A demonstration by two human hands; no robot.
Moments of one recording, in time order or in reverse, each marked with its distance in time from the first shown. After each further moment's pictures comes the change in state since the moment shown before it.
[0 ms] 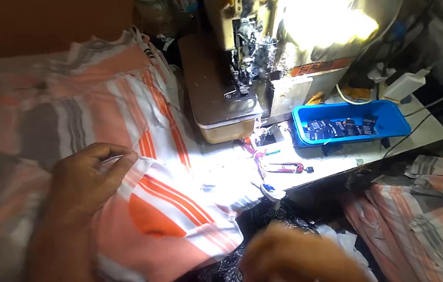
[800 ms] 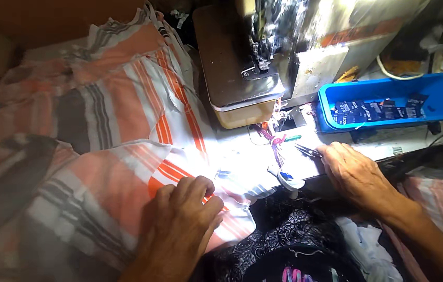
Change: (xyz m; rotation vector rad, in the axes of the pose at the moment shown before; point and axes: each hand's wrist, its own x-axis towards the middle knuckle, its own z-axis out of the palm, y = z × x) left_hand -0.081 0.133 0.023 0.418 -0.333 0.499; right_hand -0.014 0.113 -0.104 -1.262 0.010 -0.020
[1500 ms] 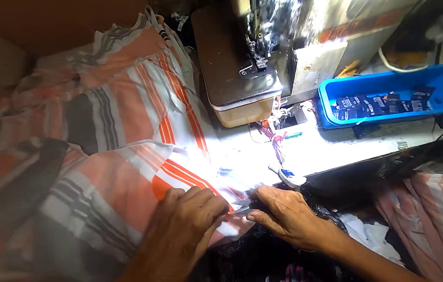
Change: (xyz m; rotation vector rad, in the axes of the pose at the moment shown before) left_hand -0.001 -0.003 -0.006 -0.123 0.008 0.077; right_hand 0.007 -0.108 0.039 0.681 -0.077 -0.008
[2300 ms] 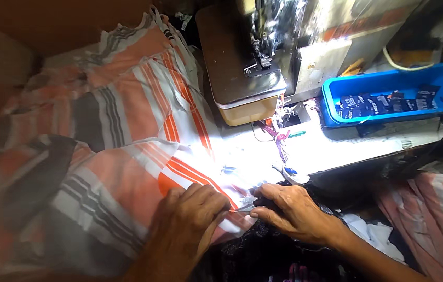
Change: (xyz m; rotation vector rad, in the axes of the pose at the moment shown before) left_hand -0.006 0.000 0.003 -0.017 0.052 -0.046; right_hand 0.005 0.003 -0.007 0.109 -0.007 -0.028
